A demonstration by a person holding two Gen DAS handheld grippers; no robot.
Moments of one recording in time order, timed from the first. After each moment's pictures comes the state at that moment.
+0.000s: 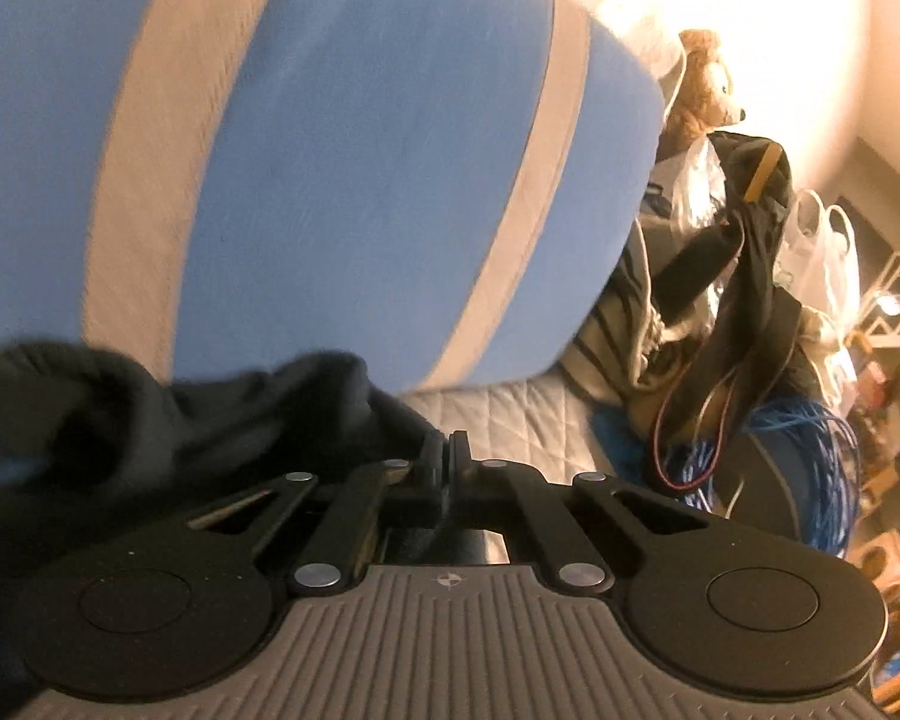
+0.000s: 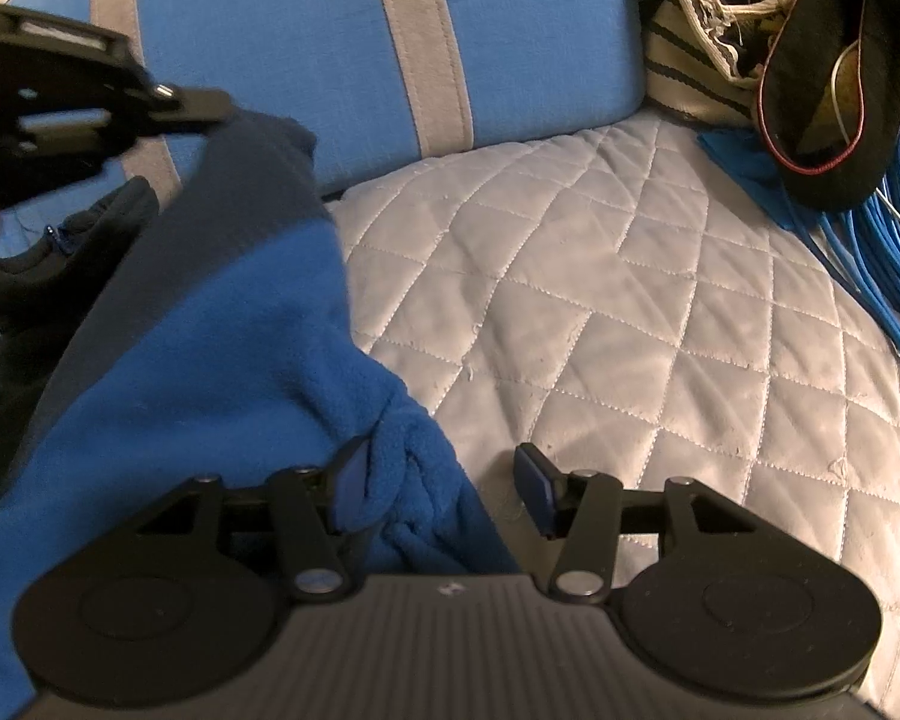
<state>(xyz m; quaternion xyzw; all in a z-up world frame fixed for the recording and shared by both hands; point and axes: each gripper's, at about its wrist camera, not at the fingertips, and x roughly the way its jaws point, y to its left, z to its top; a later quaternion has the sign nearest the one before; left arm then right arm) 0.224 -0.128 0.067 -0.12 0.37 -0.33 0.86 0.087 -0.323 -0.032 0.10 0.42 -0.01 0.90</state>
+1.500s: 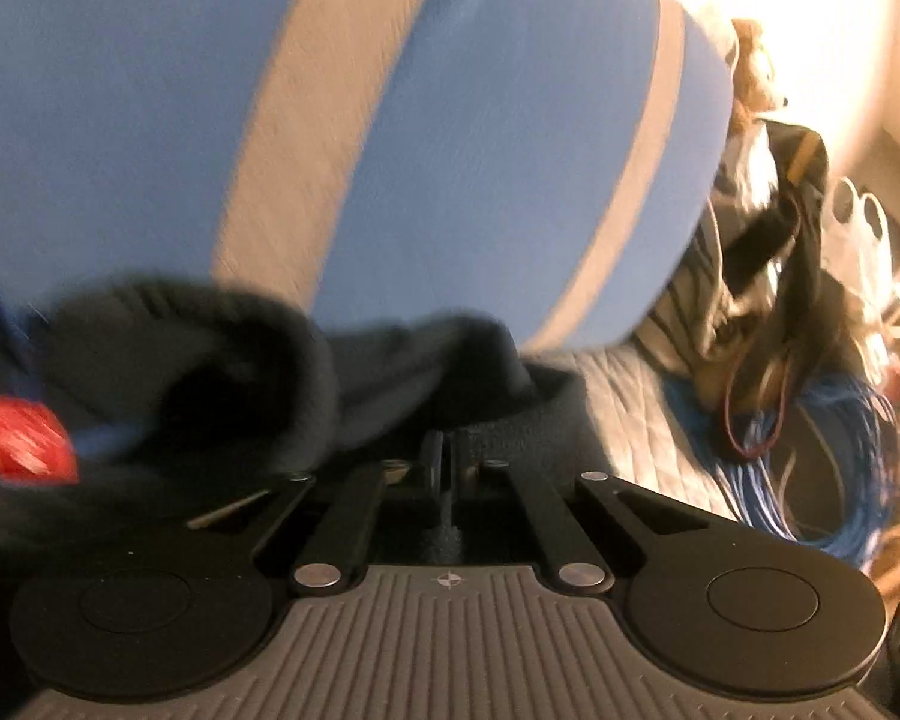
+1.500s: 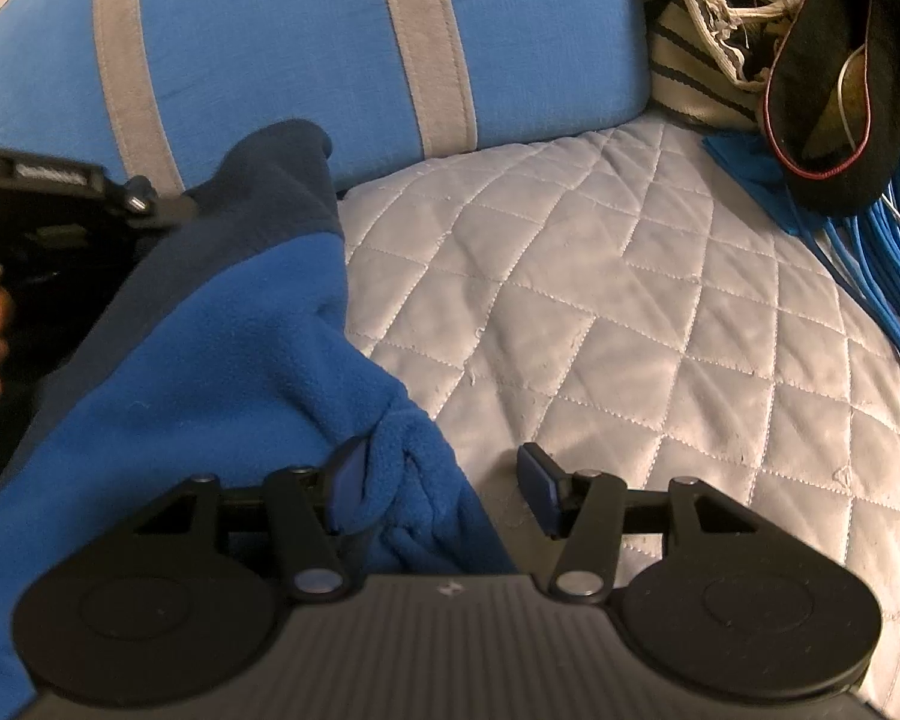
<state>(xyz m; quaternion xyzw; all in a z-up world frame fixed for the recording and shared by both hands) 0.237 -0.083 0.029 -0.12 0.39 -0.31 0.86 0.090 -0.322 -0.037 0.10 0.42 0.00 0.90</state>
